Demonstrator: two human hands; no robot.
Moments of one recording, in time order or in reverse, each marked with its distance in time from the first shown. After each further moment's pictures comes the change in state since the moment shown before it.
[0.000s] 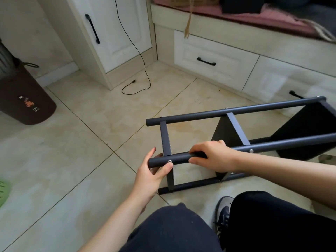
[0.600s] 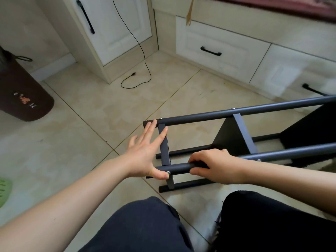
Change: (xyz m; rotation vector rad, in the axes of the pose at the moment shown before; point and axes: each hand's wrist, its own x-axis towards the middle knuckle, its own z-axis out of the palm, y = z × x) left_hand 0.066 0.070 -0.032 1.311 -0.423 0.246; right_hand 0.008 0.006 0.001 0.046 -0.161 -0.007
